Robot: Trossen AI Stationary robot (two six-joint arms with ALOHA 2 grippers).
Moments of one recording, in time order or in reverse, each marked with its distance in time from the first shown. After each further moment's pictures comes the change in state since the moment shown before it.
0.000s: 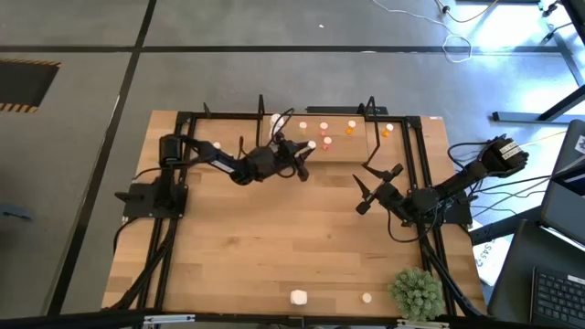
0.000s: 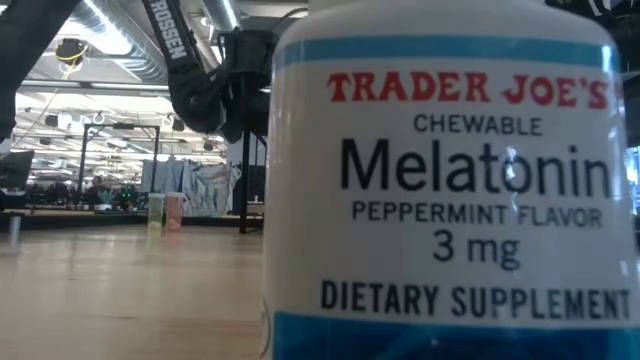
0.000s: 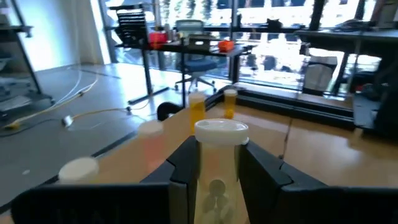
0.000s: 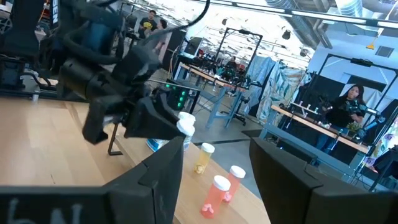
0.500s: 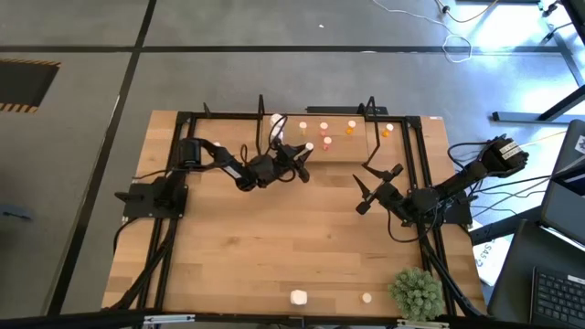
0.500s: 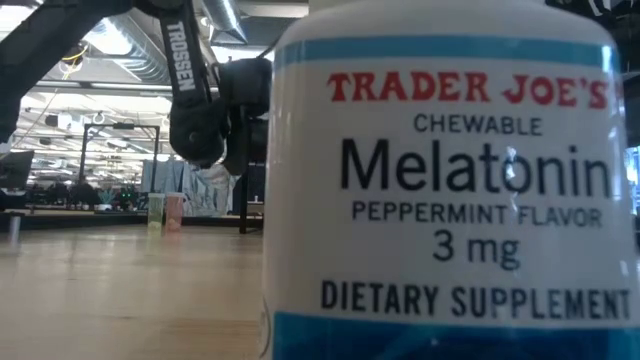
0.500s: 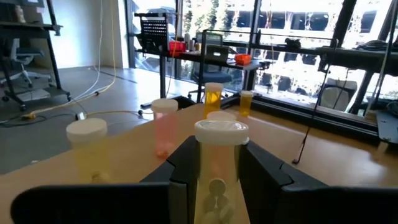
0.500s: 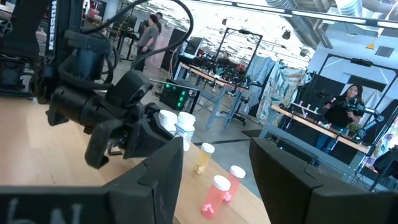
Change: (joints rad) left arm -0.012 0.172 0.000 0.251 -0.109 -0.037; right arm 0.000 0.000 0.000 0.000 0.000 0.000
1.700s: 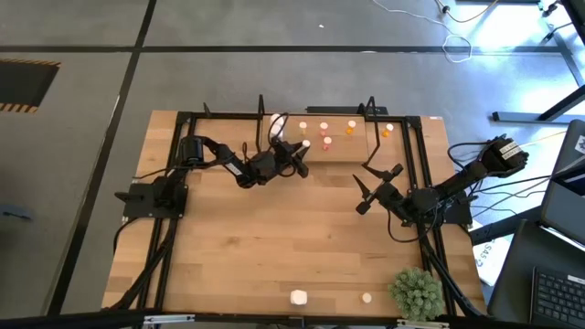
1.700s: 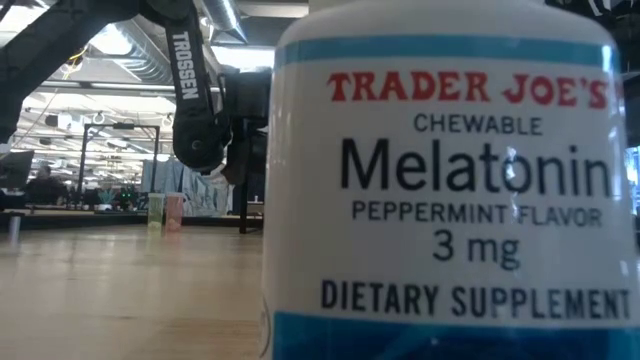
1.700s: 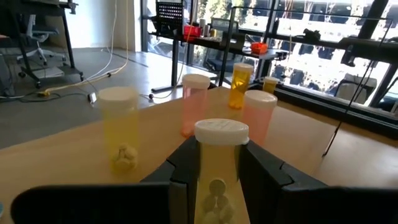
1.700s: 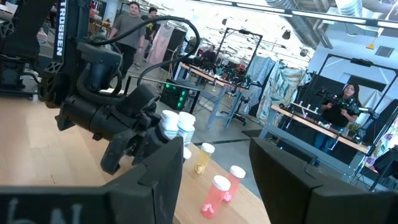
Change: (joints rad) left arm 0.046 0.026 0.001 -0.051 -0.007 -0.079; right arm 0.000 0.000 0.000 0.000 0.000 0.000
